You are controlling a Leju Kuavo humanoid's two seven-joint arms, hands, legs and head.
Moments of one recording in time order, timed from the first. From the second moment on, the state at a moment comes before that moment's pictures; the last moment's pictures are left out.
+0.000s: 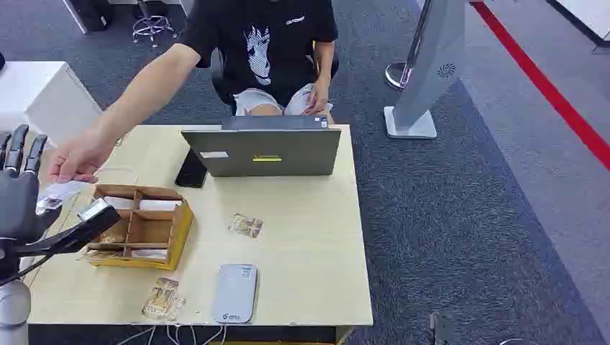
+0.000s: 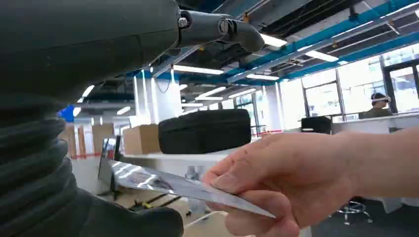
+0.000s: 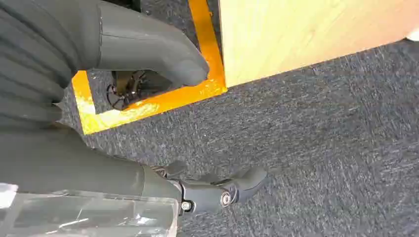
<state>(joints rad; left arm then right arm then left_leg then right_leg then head) -0.26 0.18 0.17 -1.80 -1.31 -0.07 -0.11 -0.14 0.21 -1.04 -0.41 0.75 -0.01 -0.46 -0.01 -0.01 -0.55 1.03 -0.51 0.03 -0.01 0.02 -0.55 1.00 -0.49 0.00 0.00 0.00</state>
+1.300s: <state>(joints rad) 0.03 -0.09 -0.19 -2.13 -0.99 0.00 -0.28 -0.11 0.19 -1.10 -0.37 0.71 0.04 -0.48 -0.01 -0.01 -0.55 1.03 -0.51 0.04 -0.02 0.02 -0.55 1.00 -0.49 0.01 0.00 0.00</state>
